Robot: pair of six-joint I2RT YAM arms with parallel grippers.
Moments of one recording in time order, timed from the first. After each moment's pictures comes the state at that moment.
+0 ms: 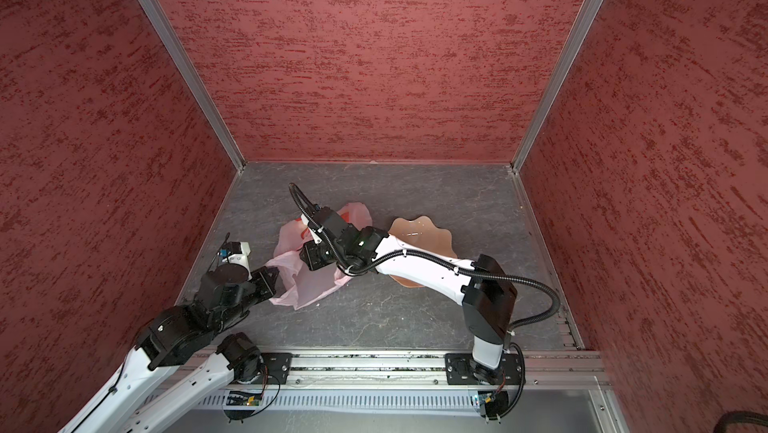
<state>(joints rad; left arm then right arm) -0.65 0.45 0.71 -0.91 -0.30 -0.90 1.05 1.78 1.53 -0.44 -0.15 0.59</state>
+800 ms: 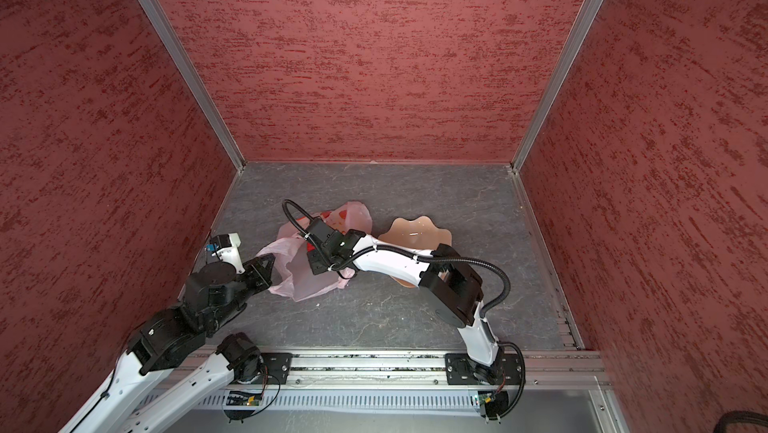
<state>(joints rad) -0.65 0.43 0.75 -0.82 -0.35 -0.87 1.02 2.02 1.61 -0.52 0.00 0.56</state>
